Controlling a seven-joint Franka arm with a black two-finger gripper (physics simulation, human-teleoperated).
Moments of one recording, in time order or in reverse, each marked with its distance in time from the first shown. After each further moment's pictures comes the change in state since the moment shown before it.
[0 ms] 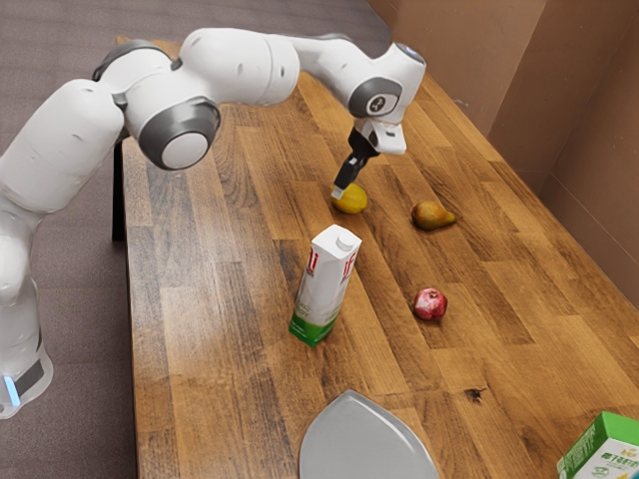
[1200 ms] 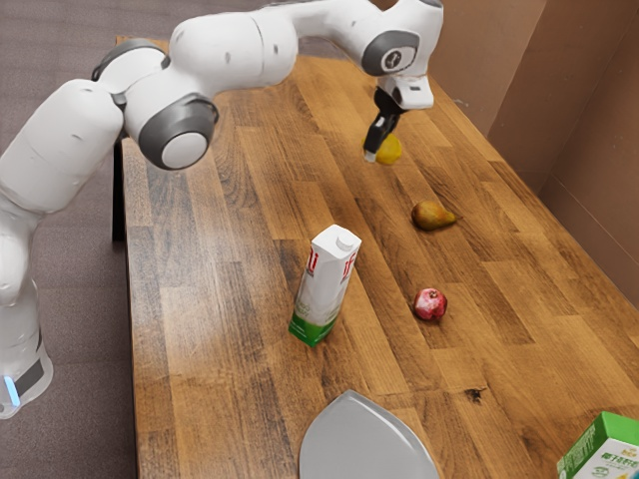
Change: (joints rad) arm -0.001 0.001 0.006 0.195 -0.030 -0.020 -0.010
